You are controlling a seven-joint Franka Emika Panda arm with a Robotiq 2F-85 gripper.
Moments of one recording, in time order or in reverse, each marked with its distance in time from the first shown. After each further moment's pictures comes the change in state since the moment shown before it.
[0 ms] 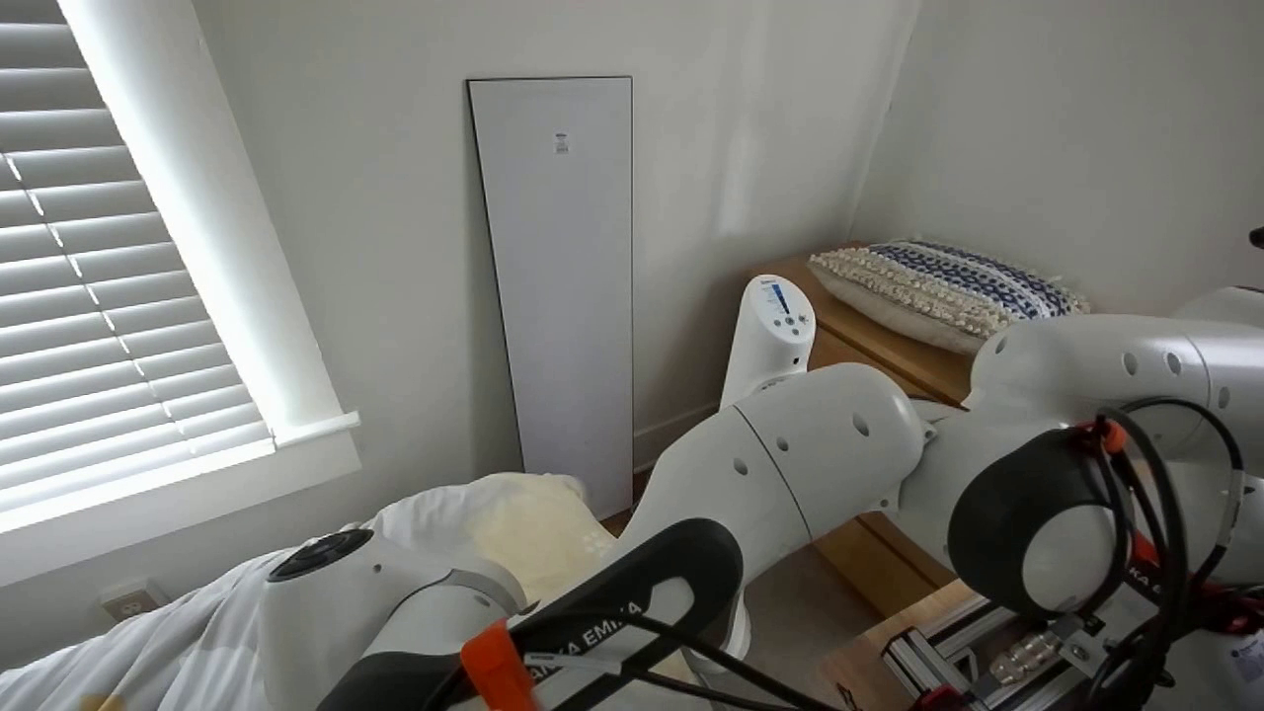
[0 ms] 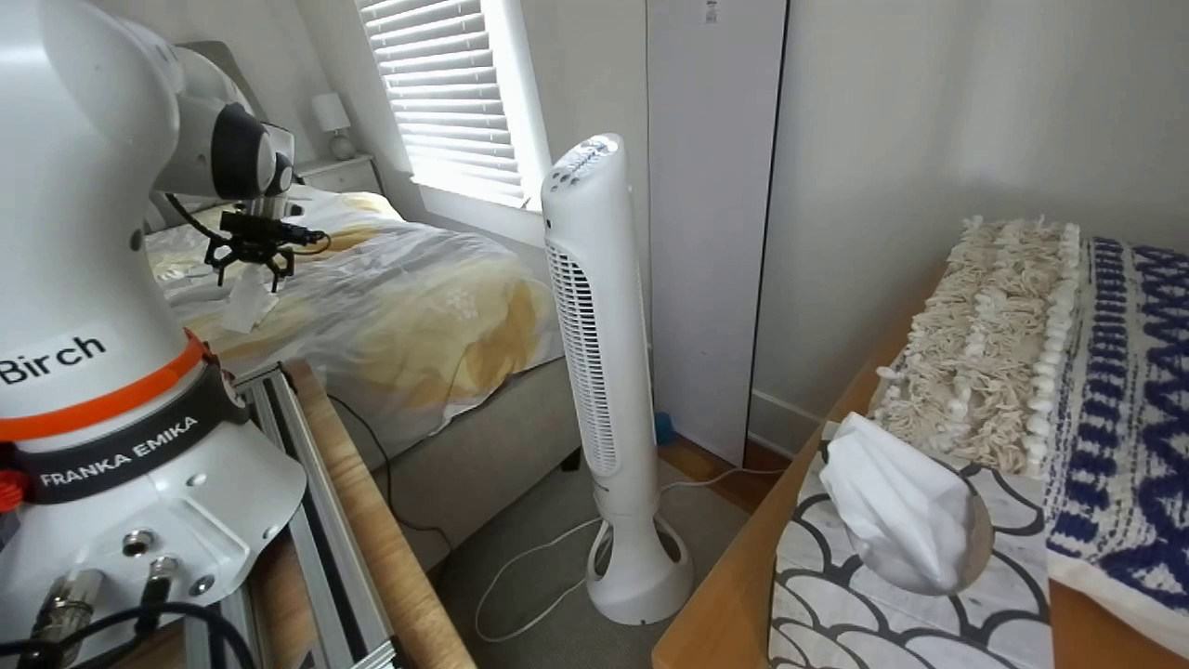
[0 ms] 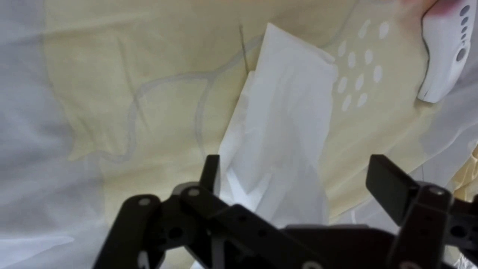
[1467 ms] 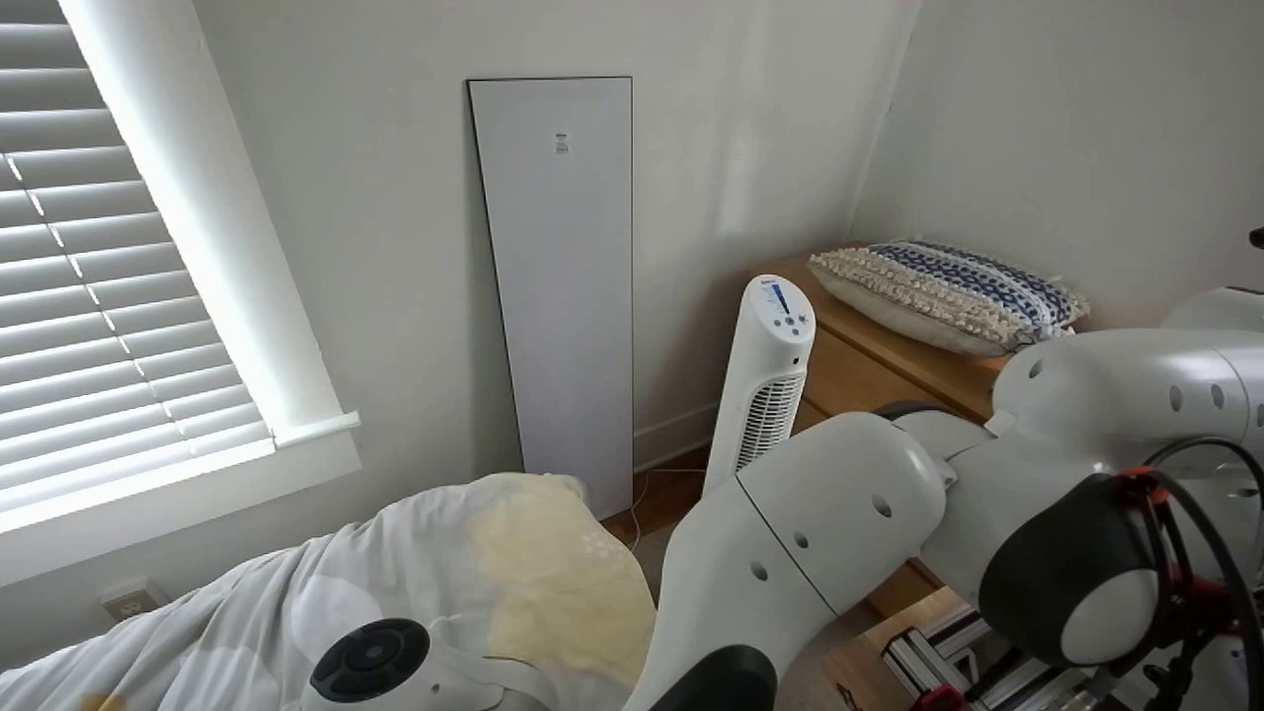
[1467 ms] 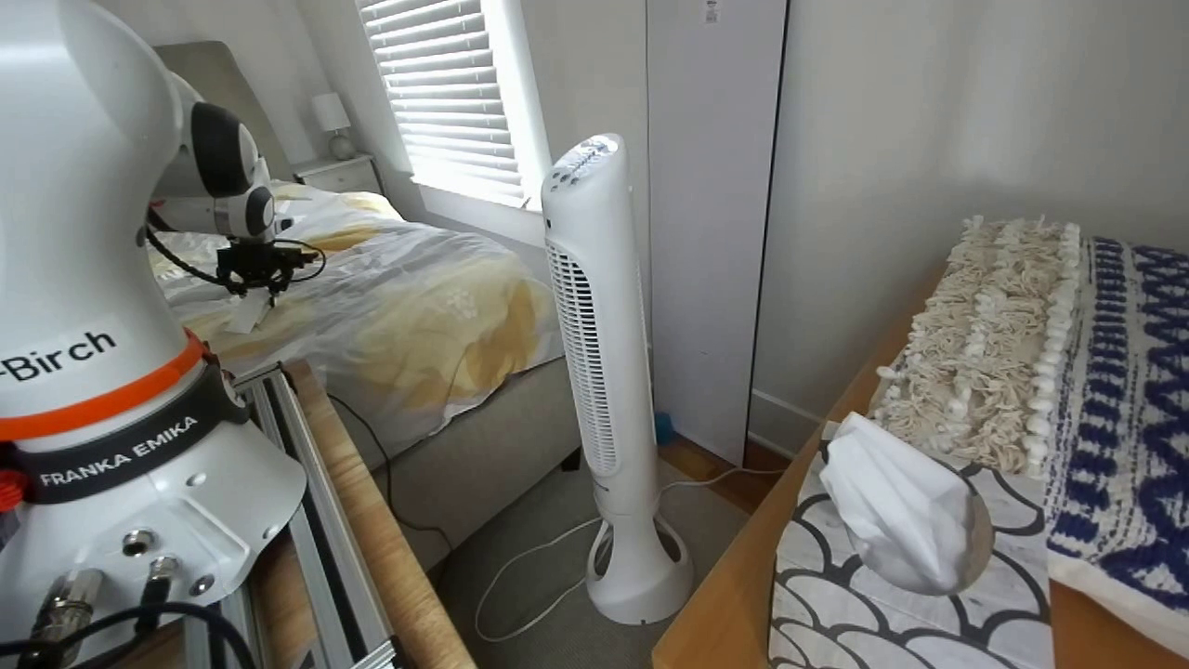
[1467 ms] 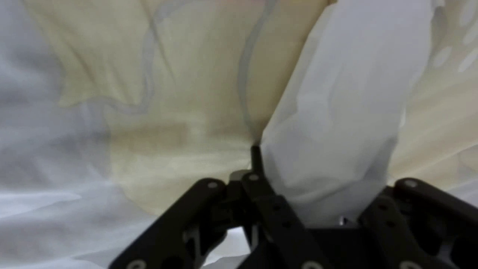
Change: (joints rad) arm 0.103 -0.004 -0.157 -0.143 0.006 0.437 0.014
